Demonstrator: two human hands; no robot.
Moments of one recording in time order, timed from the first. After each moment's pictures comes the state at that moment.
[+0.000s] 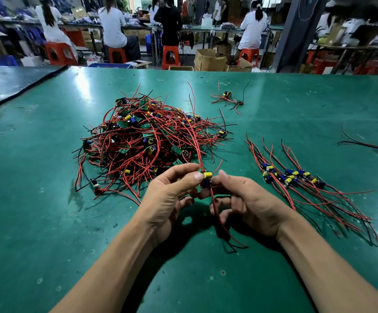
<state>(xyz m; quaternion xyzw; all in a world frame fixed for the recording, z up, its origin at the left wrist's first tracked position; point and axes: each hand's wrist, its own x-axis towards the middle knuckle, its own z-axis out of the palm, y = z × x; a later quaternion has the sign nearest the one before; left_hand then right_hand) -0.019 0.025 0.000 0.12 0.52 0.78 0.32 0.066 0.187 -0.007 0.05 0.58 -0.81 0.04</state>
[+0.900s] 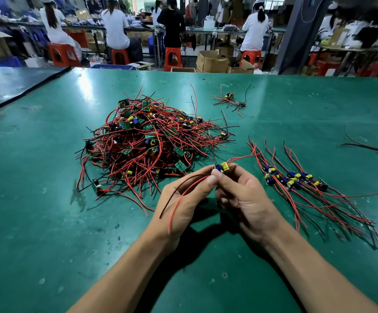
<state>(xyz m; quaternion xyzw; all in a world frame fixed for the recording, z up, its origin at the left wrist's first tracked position) -0.004 0.037 -0.011 0.22 0.55 0.76 0.26 0.057 0.160 -0.008 0.09 0.52 -0.83 -0.17</state>
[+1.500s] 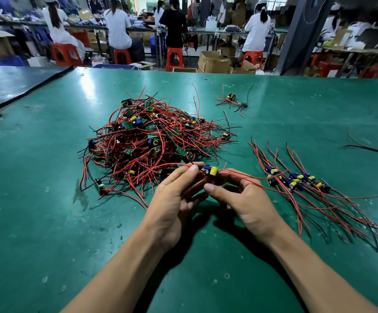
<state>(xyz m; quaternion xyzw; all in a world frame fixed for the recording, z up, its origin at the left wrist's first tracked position) -0.012 0.031 0.002 0.10 0.46 0.82 0.32 0.066 0.159 -0.007 0.10 0.63 -0.75 -0.15</state>
